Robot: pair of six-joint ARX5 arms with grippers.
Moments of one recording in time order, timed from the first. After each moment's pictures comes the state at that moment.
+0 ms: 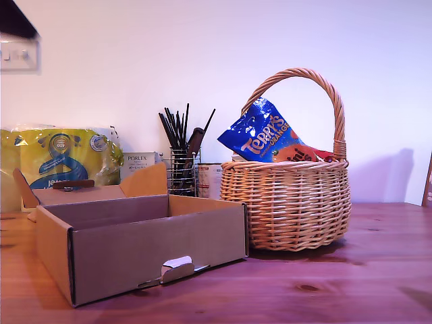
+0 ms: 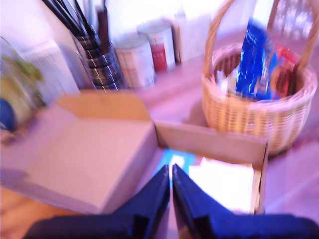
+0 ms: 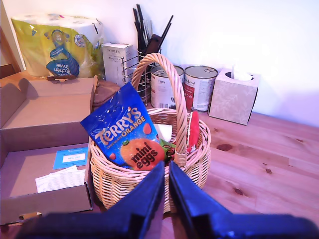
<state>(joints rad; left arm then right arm) -0.51 0.55 0.58 -0.29 -0.03 0.06 0.17 0.42 0.57 -0.36 -0.23 -0.13</state>
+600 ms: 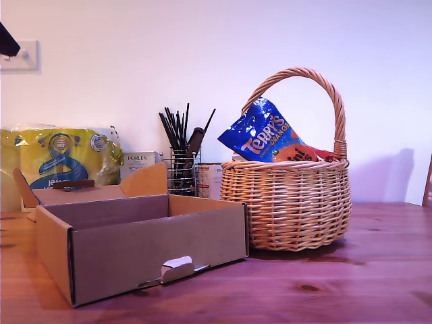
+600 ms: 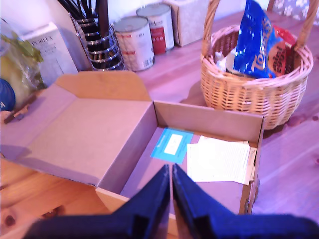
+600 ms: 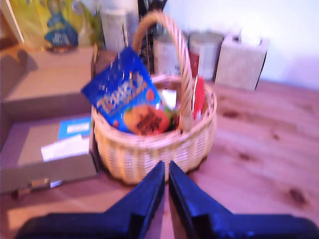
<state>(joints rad) -0.51 0.56 0.58 -0.41 -0.03 0.06 0.17 0.42 0.57 -0.50 -0.23 -0.13</state>
